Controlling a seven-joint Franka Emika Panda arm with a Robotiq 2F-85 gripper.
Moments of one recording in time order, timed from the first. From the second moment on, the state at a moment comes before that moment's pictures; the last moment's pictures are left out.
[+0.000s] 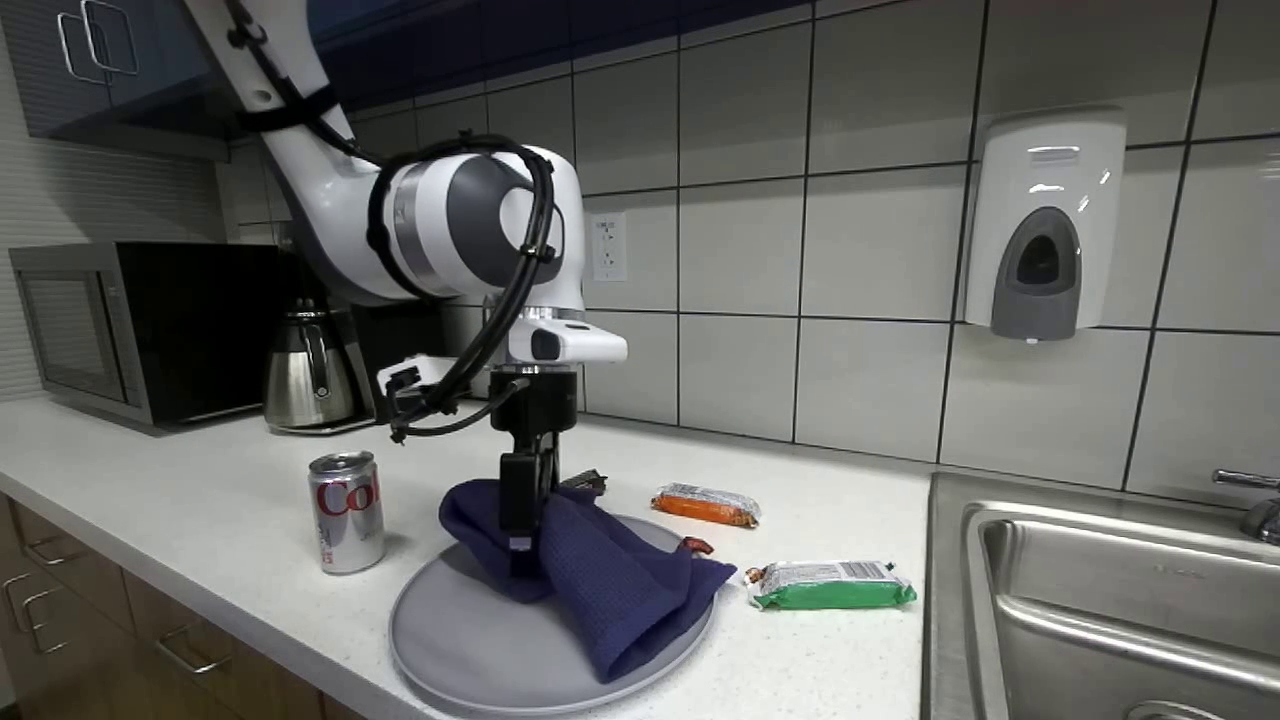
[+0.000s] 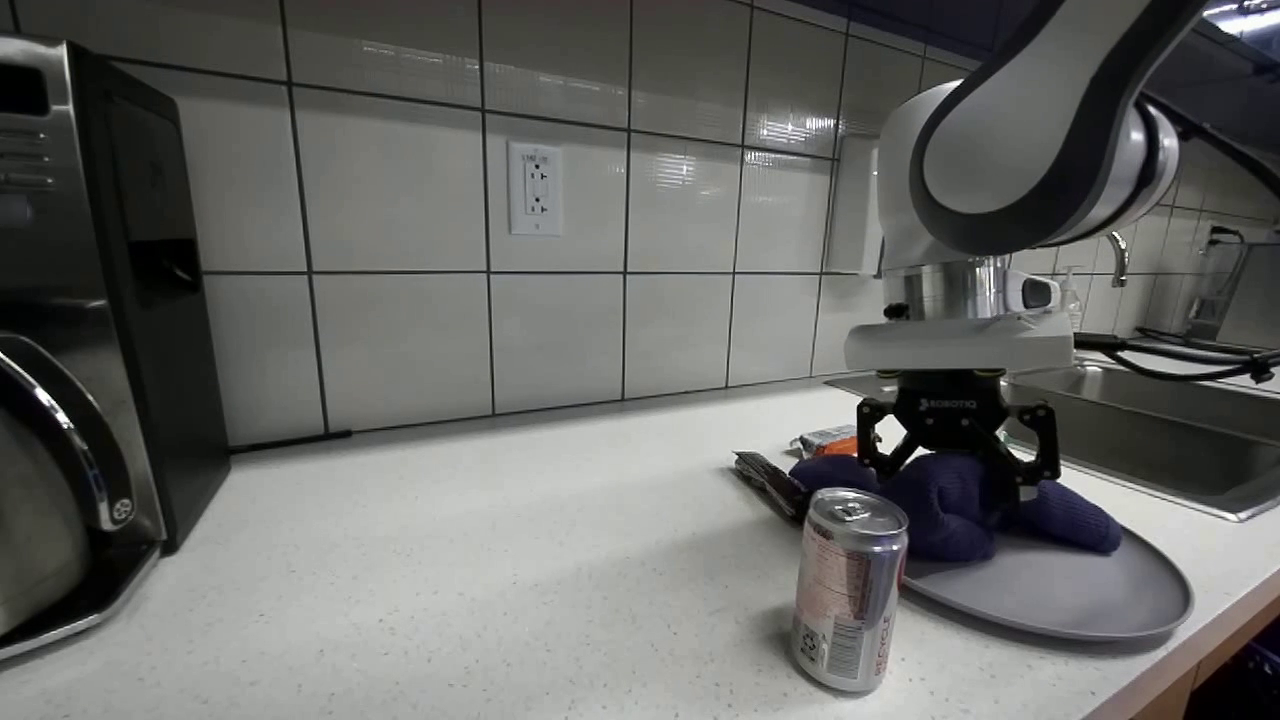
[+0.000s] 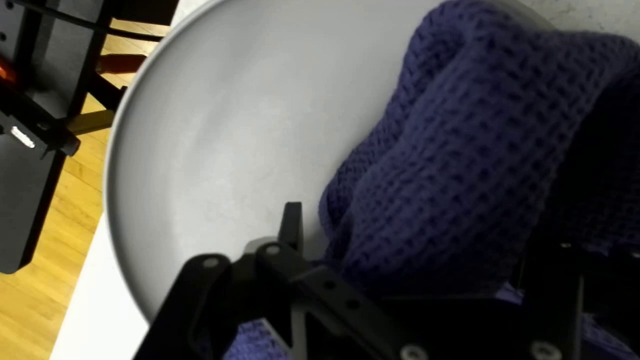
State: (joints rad) arm 0.02 0.12 0.01 -2.47 -0.12 2.43 1.08
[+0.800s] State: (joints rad) arm 0.03 0.12 -0.02 -2.46 -0.13 2.41 1.09
